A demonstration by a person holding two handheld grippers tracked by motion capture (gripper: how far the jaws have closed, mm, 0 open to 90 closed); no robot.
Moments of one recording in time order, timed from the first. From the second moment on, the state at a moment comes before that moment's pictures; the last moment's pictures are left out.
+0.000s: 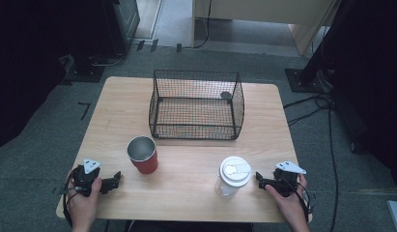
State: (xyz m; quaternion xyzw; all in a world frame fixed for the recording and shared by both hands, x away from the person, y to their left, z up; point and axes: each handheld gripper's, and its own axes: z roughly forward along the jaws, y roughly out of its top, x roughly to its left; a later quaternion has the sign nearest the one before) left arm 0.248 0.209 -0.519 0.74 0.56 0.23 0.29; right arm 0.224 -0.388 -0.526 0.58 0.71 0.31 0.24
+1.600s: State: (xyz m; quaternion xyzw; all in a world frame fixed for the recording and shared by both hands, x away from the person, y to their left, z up) left arm 0.225 0.182 -0.481 0.73 0.48 0.21 0.44; right arm 0.228 -0.386 -0.526 0.58 0.71 0.31 0.24
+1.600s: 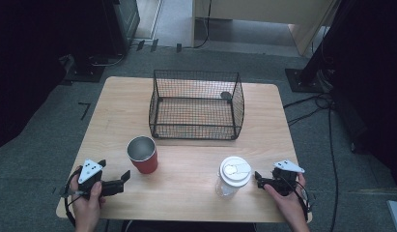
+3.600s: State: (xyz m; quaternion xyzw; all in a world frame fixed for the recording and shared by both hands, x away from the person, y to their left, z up) left arm 0.268 0.103 -0.467 0.74 0.44 0.24 0.44; right arm 0.228 -0.386 -0.526 0.58 0.71 0.31 0.24
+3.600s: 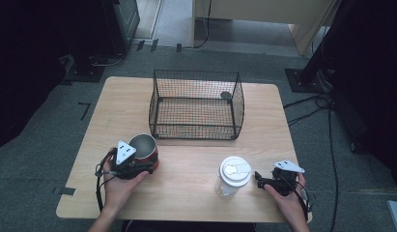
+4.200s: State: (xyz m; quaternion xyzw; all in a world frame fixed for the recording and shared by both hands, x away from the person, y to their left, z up) left arm 0.264 0.087 -0.440 0.73 0.41 0.26 0.48; right arm 0.228 -0.386 -0.526 0.58 0.71 0.31 0.24
